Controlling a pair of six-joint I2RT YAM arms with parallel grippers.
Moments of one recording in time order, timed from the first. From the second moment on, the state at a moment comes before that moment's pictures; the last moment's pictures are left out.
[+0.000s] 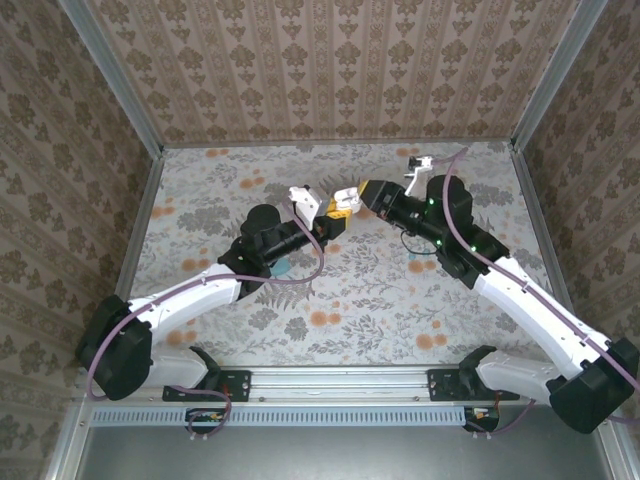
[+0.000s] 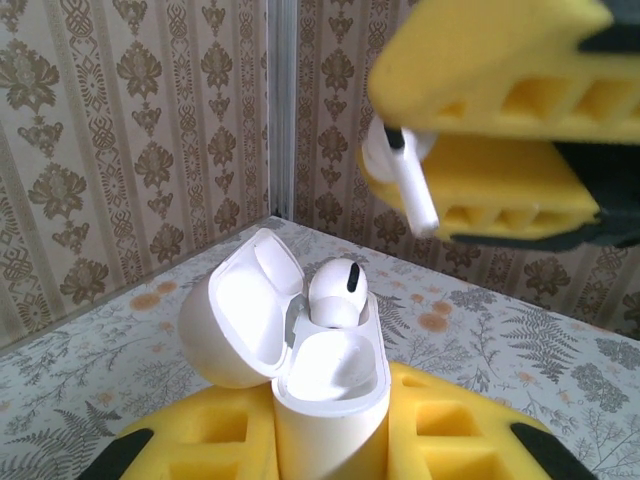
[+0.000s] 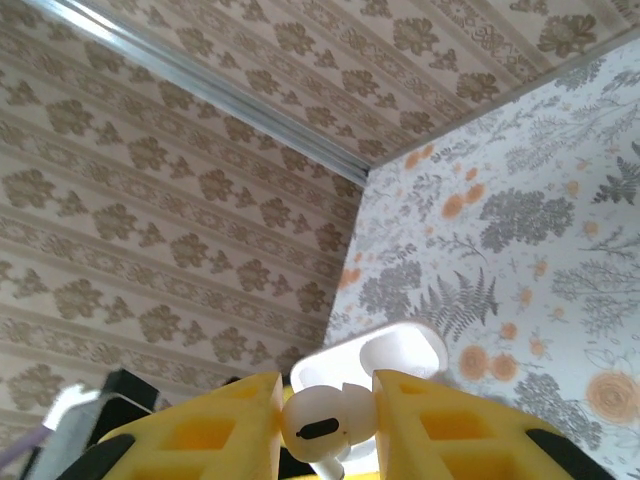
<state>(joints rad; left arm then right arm) -0.79 1.30 0.79 0.51 0.30 -0.06 0.54 1.12 1.04 -0.12 -0.19 0.92</state>
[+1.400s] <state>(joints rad) -0.79 1.30 0.79 0.55 0.28 -0.06 0.80 1.29 1.30 -0.38 0.28 0.60</state>
